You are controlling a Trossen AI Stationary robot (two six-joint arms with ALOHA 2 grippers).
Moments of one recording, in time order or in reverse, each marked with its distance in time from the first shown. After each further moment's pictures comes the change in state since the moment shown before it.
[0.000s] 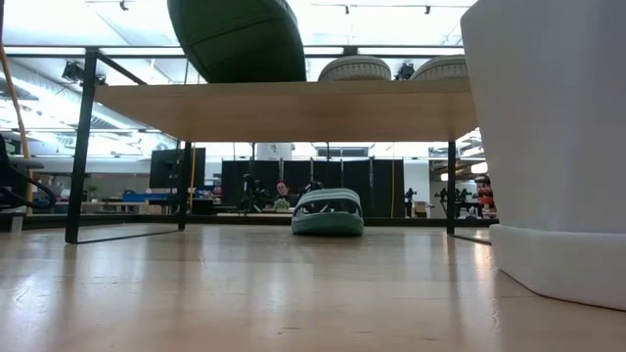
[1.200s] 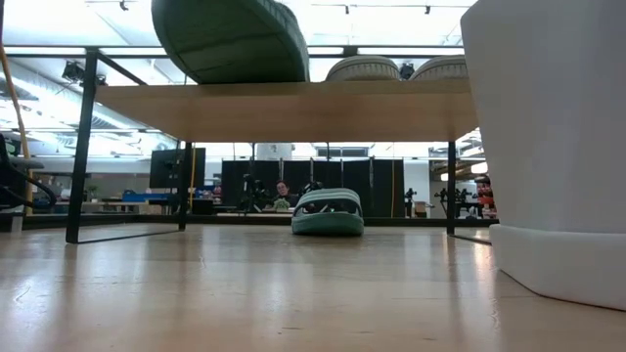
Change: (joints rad) left arm 0.024 0.037 -0.004 0.067 0.143 0.031; right arm 0.000 0.000 0.000 -0.004 -0.010 0.008
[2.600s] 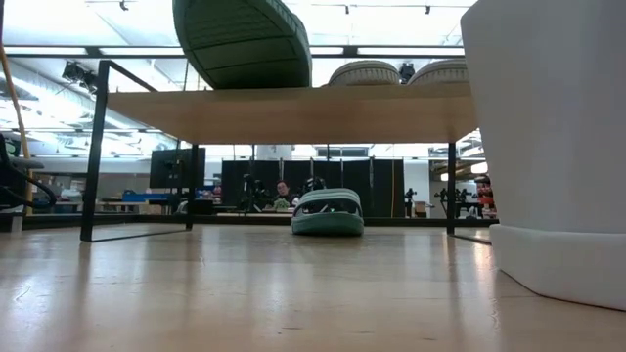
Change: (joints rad) left arm 0.019 0.048 0.095 -0.098 -0.082 0.062; right arm 0.047 0.000 0.000 0.004 0.000 0.029
